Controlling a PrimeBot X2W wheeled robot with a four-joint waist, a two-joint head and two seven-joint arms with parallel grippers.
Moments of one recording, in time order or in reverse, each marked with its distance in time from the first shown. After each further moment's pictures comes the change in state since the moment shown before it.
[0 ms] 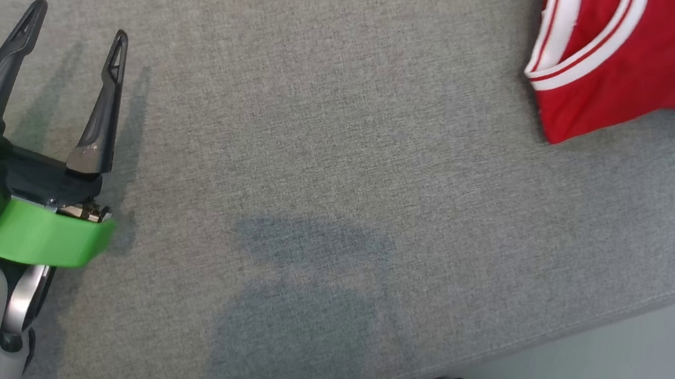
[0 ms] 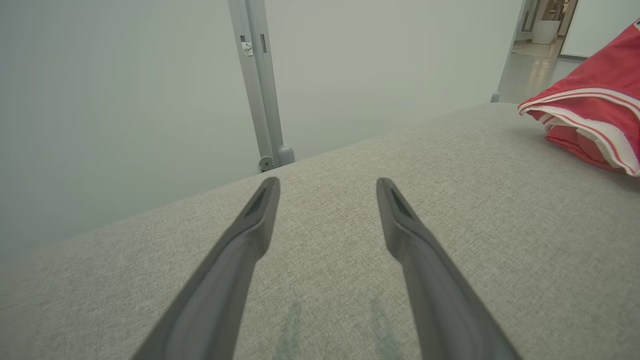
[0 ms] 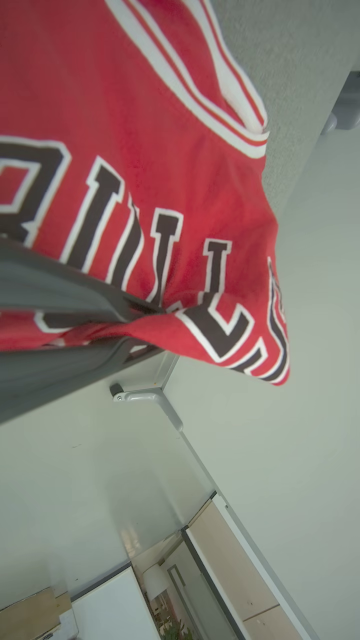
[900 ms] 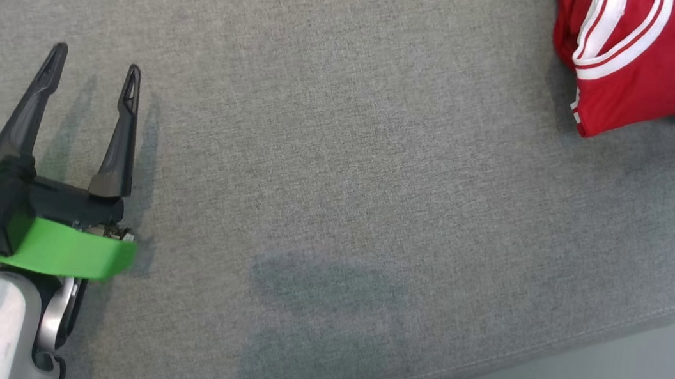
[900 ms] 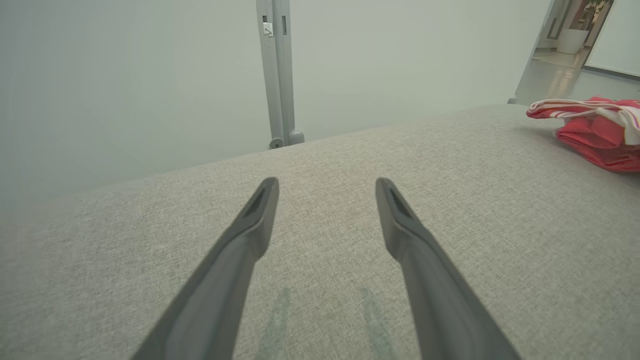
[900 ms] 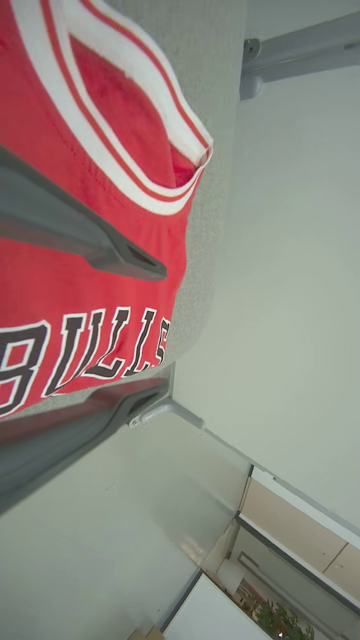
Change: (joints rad) left arm 0.036 -0.049 -0.025 0.088 -0.033 0.041 -0.062; right arm 0.044 0.359 -0.338 0.150 -0.154 0.000 -0.150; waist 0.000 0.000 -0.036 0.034
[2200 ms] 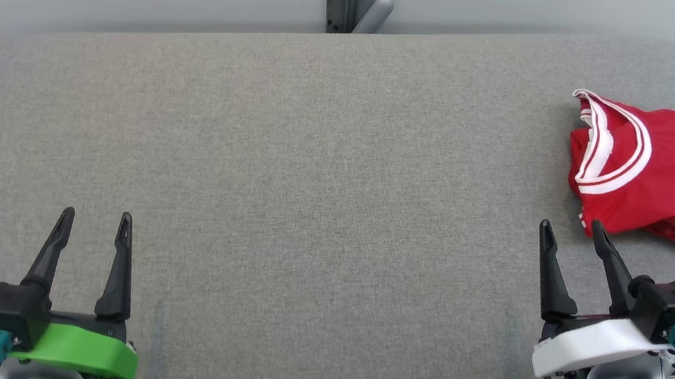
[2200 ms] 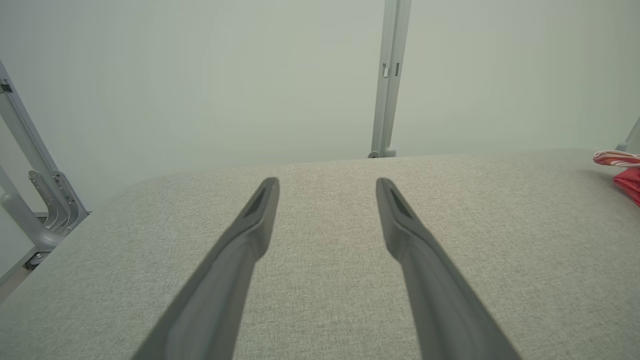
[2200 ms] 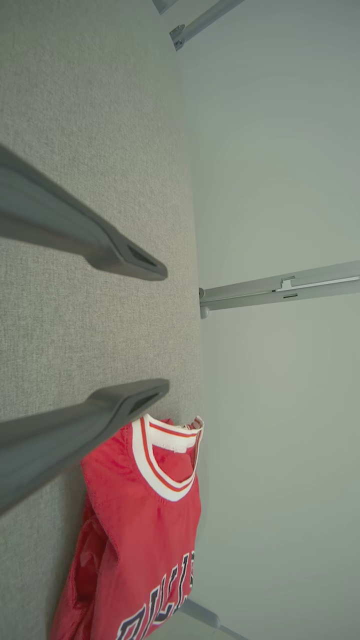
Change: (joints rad) left arm 0.271 -0.063 0.019 0.162 -0.103 0.068 -0.067; right arm 0.596 0.240 0.161 -0.418 0.101 0.000 0.113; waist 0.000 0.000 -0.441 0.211
